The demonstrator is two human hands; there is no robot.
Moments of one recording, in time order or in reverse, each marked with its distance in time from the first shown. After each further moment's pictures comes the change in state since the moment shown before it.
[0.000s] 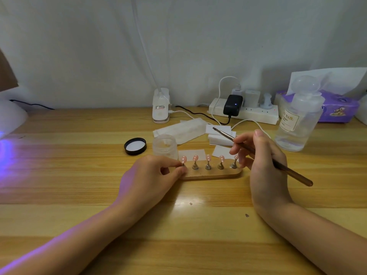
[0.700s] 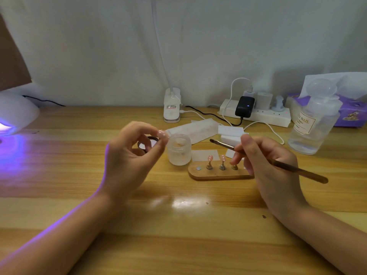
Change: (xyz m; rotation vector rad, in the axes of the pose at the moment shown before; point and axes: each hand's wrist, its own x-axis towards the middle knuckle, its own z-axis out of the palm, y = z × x) left_hand 0.006 -0.012 -0.044 -0.392 0.362 0.295; right_hand -0.005 -0.016 0.009 -0.021 -0.239 -0.064
